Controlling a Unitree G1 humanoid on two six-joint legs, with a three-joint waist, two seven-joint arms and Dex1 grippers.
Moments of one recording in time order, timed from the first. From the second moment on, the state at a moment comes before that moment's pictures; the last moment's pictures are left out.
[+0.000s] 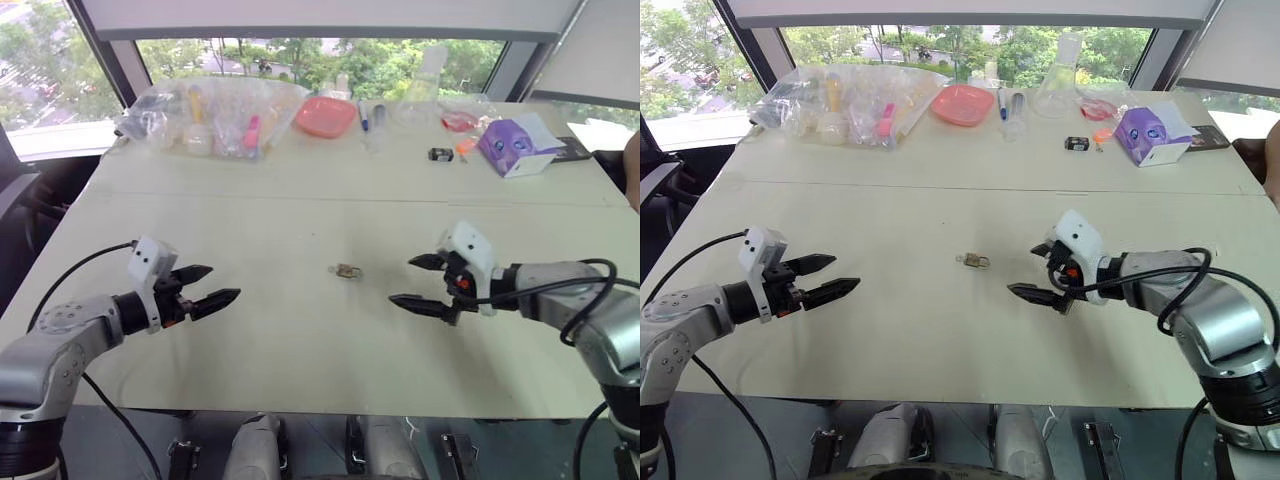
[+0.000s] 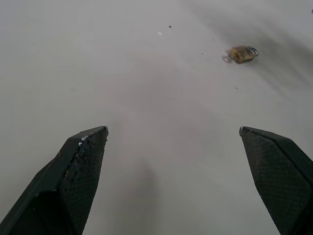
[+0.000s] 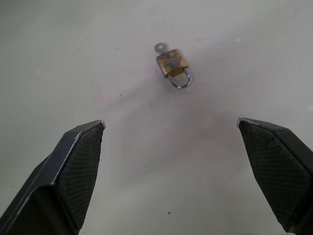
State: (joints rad) left arm -0.05 0.76 0.26 -0.31 -0.67 0.78 -0.78; right arm -0.29 -0.87 0.04 -0.47 0.51 0.91 0.80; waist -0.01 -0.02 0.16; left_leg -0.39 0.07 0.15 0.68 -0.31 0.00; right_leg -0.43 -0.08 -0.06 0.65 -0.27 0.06
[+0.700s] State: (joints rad) left arm -0.09 0.76 0.26 -0.26 -0.63 0.75 -0.80; right arm -0.36 -0.76 0.08 -0.35 0.41 0.83 0.75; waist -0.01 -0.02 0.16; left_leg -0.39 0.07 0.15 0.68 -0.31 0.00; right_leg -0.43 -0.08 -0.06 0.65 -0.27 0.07
